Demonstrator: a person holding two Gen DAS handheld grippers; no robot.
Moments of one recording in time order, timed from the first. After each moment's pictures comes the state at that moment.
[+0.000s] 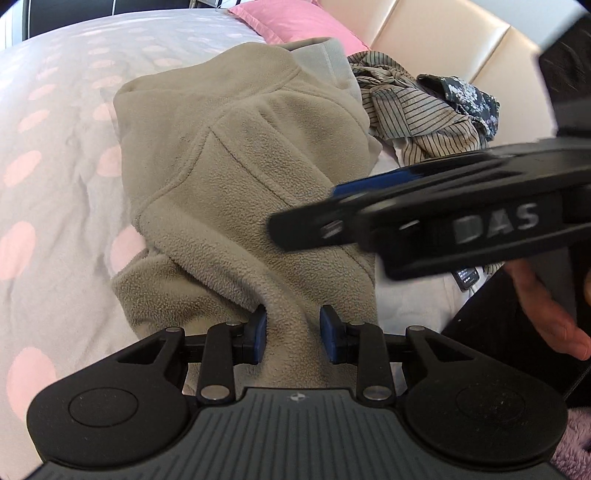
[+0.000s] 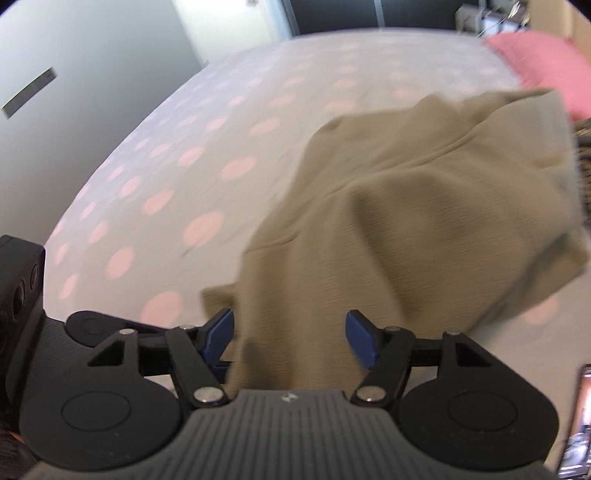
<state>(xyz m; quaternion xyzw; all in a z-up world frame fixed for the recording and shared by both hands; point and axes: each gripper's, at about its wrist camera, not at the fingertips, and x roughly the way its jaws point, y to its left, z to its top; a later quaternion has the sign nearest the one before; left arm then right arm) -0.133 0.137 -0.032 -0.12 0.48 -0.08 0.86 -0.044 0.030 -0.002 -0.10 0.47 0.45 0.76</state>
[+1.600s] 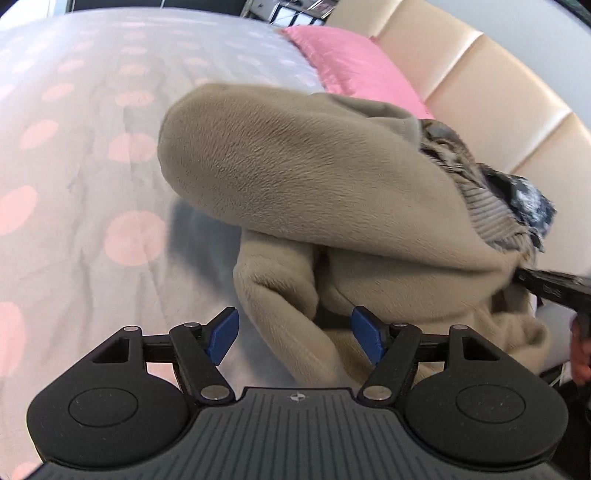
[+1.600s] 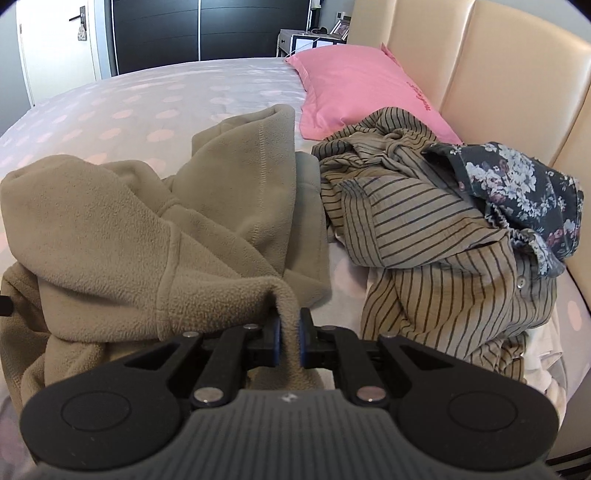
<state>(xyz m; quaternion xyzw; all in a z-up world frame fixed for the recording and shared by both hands) -0.011 0.198 -0.055 -0.21 0.45 -0.04 0.86 0.104 -0.130 0.000 -0.12 0.40 0.18 0.89</state>
